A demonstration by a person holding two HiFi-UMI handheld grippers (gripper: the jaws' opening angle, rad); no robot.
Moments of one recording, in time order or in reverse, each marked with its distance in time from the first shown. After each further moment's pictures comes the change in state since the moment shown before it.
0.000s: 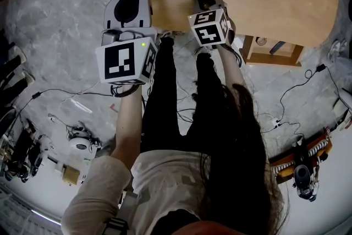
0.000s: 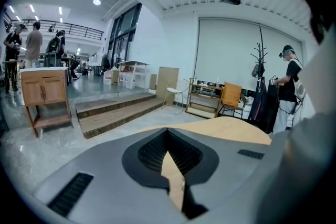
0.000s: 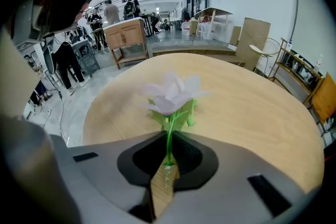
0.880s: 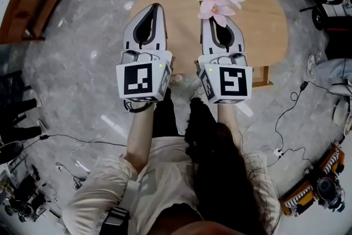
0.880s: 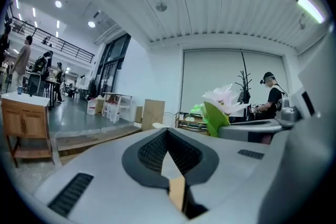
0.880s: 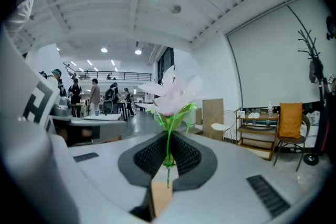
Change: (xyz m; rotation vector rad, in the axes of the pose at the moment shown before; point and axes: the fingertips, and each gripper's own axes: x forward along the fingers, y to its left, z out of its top) left arm -0.074 -0.080 0.271 0.048 -0.314 -0.134; right arm -0.416 -0.063 0.273 0.210 -0.903 -0.290
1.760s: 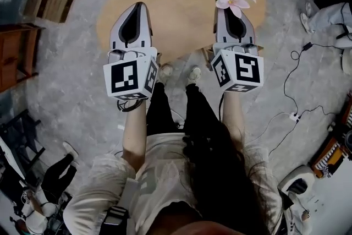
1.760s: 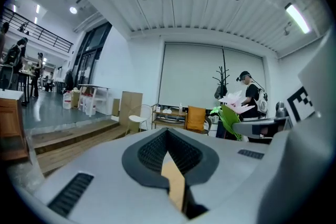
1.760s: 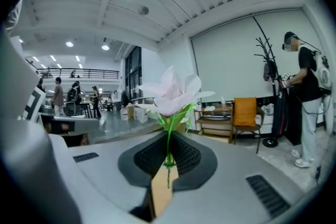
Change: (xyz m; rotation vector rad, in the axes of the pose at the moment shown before) left arm 0.026 -0.125 -0.024 0.031 0.084 -0.232; right arm -0.119 -0.162 -0.033 0.122 0.036 -0.362
